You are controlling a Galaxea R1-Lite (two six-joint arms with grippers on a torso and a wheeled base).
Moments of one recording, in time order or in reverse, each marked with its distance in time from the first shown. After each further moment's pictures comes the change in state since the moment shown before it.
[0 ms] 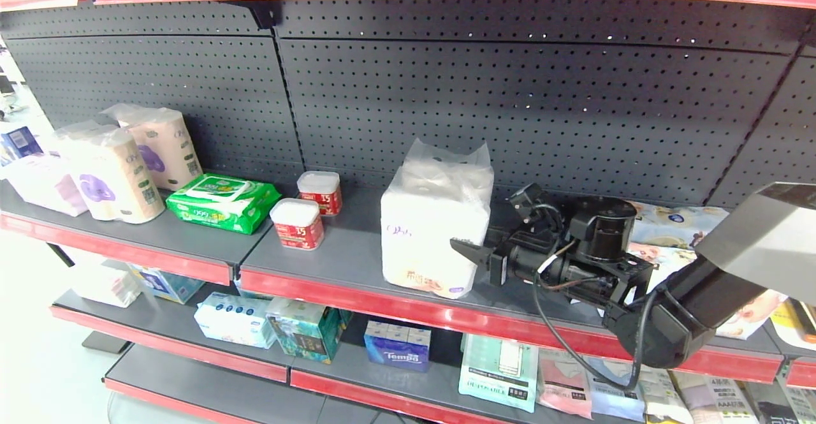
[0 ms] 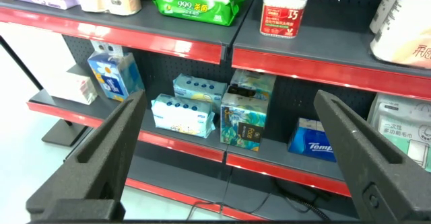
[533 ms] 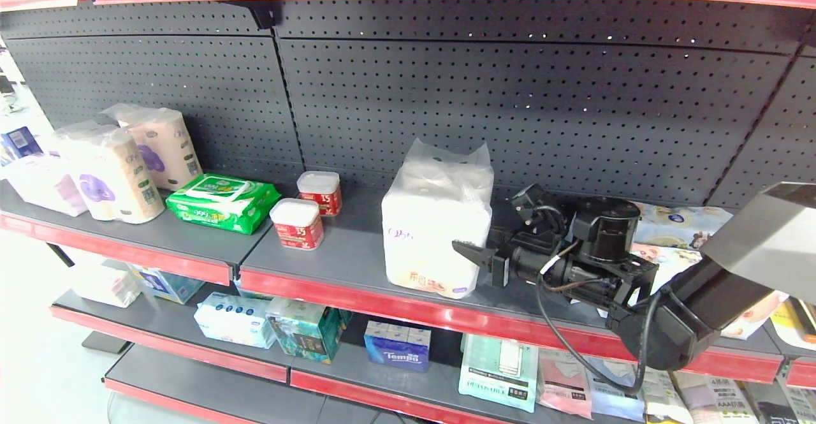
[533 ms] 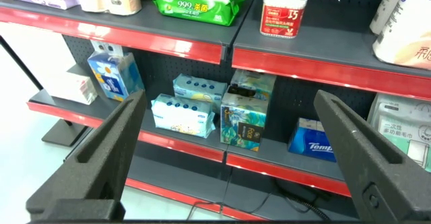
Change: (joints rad) left arm 0.000 0.000 0.000 0.000 0.000 0.000; right arm 0.007 -0.012 0.017 0.000 -0.001 -0.020
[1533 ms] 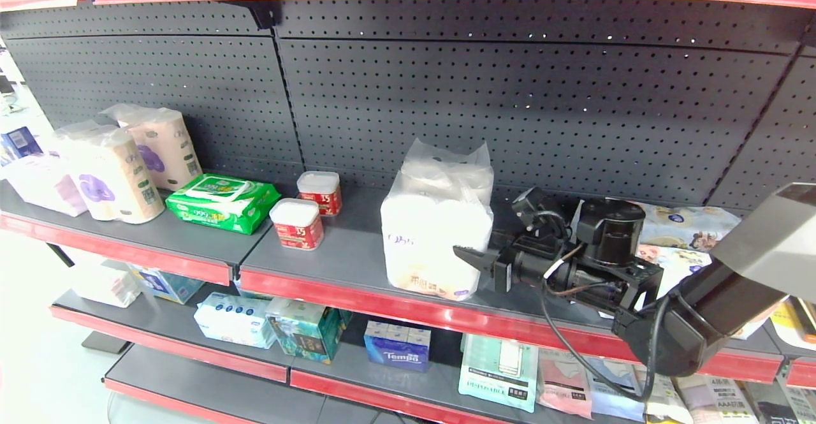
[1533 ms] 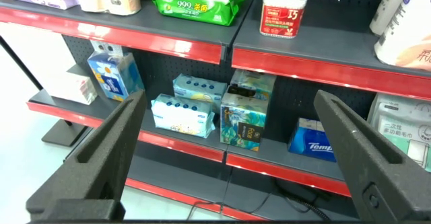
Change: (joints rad) left arm 0.000 0.000 0.000 0.000 0.000 0.000; right arm 0.012 -0.024 0.026 0.007 0.000 -0.043
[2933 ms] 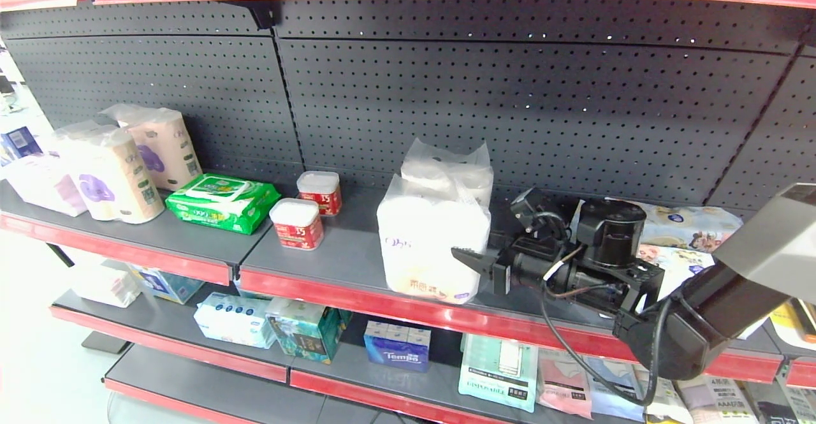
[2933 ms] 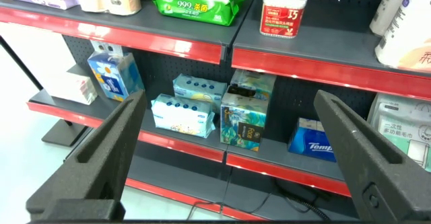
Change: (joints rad) left arm 0.000 0.000 0.000 0.000 0.001 0.000; right arm 0.015 -0.010 0.008 -0.002 0.000 -0.001
